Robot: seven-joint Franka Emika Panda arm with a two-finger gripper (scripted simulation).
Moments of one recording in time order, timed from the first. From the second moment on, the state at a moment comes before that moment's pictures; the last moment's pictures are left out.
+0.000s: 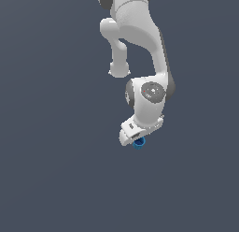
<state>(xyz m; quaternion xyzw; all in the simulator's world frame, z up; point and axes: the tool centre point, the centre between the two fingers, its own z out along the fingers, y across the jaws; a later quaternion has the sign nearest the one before) 0.043 0.094 0.091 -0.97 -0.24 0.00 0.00</state>
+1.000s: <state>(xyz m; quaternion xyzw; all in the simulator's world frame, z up) 0.044 0.095 0.040 -0.97 -0.24 0.00 0.00</state>
